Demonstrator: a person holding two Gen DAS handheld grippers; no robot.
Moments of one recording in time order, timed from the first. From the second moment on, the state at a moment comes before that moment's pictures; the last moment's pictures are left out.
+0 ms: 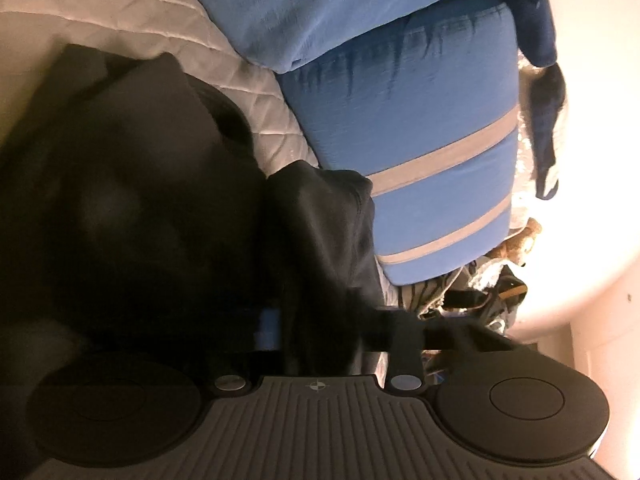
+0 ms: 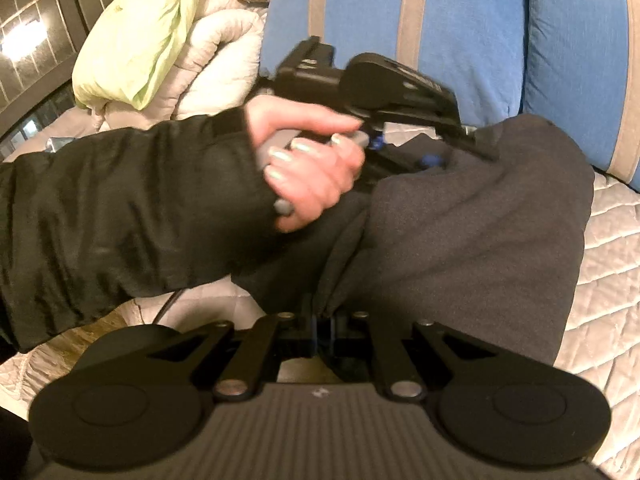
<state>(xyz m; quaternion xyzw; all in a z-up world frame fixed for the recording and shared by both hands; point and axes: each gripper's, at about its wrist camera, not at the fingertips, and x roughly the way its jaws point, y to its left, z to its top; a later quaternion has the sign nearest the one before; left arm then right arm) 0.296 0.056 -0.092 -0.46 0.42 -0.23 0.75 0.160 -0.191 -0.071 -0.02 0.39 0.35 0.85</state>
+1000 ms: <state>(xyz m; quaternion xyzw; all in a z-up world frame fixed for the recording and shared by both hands) 0.250 0.127 -0.032 -0.30 0.40 -0.10 0.86 0.187 -0.122 -0.089 0.03 0.41 0.40 0.82</state>
